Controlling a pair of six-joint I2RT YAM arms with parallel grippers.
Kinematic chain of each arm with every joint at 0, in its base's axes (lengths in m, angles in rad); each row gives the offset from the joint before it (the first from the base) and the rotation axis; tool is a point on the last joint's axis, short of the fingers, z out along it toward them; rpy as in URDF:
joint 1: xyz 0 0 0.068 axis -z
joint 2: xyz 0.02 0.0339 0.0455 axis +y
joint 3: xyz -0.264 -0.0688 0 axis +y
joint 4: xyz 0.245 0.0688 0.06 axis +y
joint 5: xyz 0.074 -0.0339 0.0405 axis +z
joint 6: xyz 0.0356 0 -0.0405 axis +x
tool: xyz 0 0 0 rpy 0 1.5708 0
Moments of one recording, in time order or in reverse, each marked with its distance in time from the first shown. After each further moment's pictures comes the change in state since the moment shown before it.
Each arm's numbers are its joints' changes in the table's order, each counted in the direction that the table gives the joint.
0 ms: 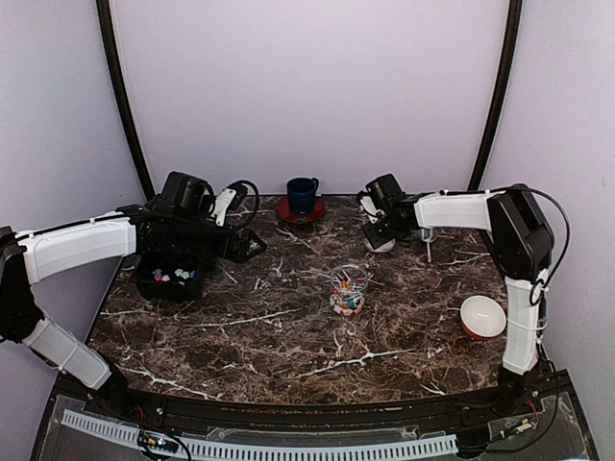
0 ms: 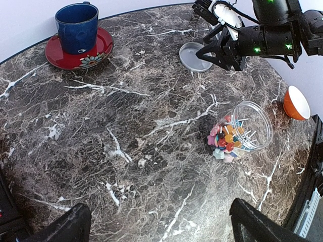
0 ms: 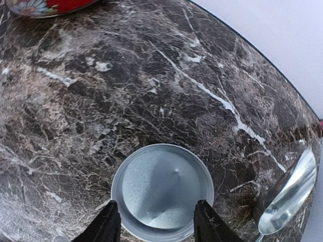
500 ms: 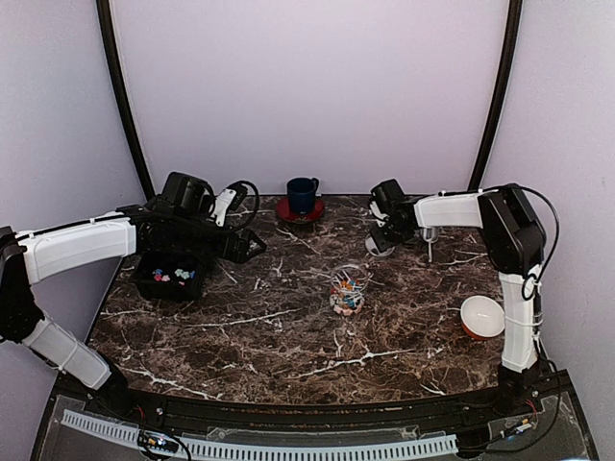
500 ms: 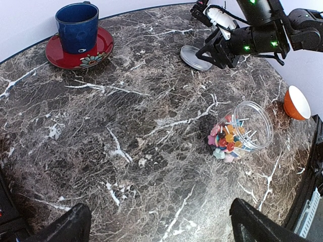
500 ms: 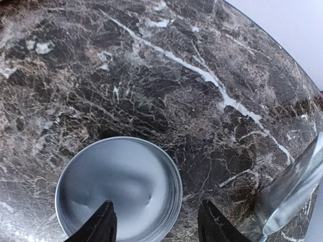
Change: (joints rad) left arm 0.000 0.000 0.002 -0.001 0.002 0.000; right arm 0.060 0.063 -0.027 0.033 -0.029 0.060
